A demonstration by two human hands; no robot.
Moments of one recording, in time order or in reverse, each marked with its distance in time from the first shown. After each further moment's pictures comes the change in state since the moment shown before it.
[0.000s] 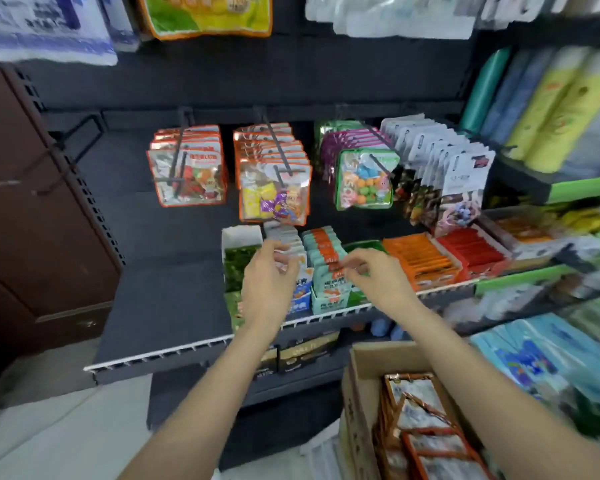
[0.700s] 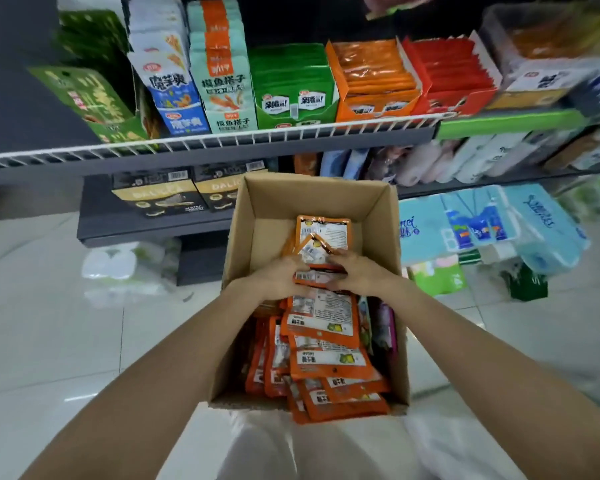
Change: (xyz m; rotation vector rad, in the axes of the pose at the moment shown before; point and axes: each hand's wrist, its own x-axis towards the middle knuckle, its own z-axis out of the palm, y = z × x) left_hand -0.211 -0.062 0.236 0.267 -1.214 -0.263; right_hand -0.151 0.281 0.034 -0.196 -0.951 0.189
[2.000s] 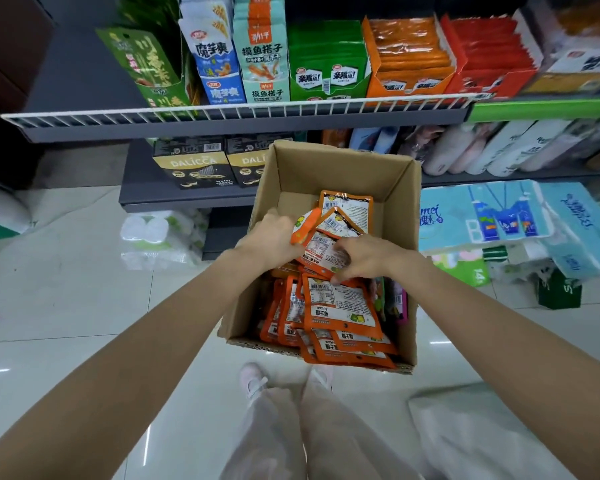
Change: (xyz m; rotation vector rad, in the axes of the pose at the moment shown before) left_hand -0.076 0.027 -0.013 0.180 0.359 -0.252; right_hand -0.026 -0.029 0.002 -0.235 -0.076 -0.094
